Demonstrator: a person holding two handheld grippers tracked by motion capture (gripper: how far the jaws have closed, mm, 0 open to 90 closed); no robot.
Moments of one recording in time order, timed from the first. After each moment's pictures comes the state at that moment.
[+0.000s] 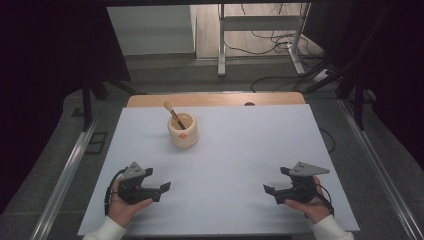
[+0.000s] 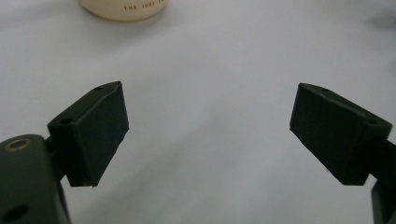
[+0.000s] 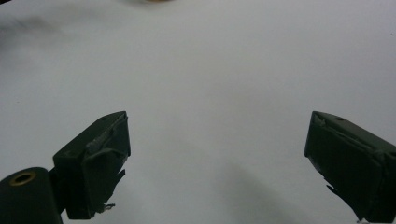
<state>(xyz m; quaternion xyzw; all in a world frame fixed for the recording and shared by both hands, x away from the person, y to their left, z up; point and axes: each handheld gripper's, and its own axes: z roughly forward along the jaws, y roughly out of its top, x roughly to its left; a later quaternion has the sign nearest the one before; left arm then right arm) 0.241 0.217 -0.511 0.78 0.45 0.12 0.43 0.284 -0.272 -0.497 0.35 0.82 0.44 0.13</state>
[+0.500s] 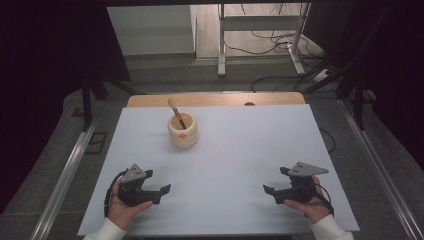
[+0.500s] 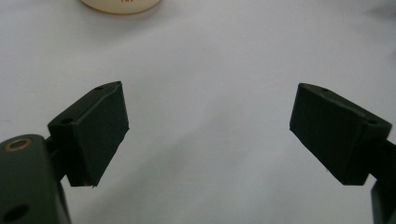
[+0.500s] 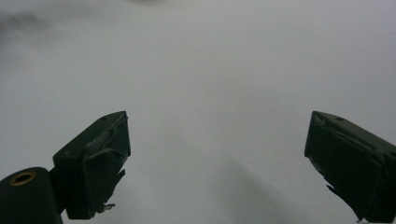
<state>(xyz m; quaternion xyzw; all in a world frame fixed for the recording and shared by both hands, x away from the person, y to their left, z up) 0.238 0.216 -0.512 0.78 0.45 0.12 0.42 0.285 -0.271 -0.498 0.34 0.82 0.43 0.14</state>
